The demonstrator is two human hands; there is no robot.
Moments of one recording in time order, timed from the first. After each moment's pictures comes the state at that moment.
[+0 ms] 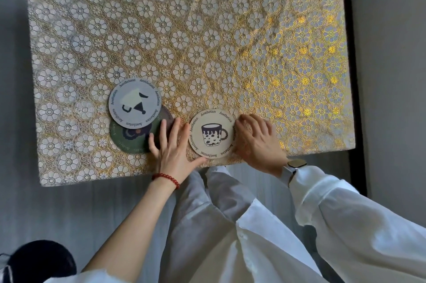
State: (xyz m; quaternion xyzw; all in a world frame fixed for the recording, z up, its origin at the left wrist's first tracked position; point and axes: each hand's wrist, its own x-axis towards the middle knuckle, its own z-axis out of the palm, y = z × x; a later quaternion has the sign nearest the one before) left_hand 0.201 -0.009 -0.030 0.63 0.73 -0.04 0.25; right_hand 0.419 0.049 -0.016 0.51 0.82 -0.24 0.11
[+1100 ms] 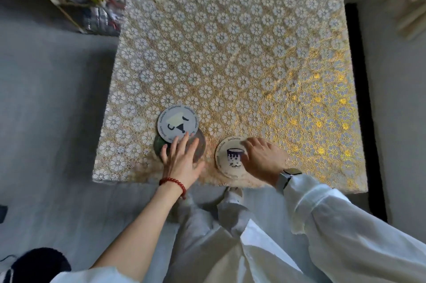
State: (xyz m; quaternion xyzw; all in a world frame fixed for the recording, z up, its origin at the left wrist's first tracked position) left_hand 0.158 -0.009 0.023 0.58 0.77 0.02 0.26; right_hand 0.357 0.069 0.039 0.51 0.81 -0.27 0.14
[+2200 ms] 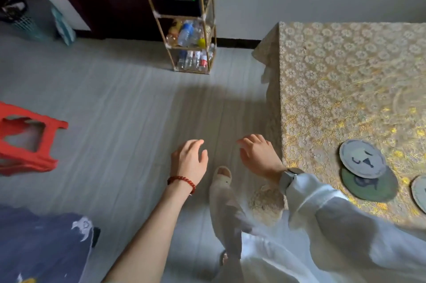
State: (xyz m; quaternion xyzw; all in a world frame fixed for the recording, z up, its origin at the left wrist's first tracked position) left_hand -0.340 -0.119 0.101 0.51 0.82 0.19 0.18; right_hand -0.171 -0.030 0.096 0.46 0.85 -0.24 0.01
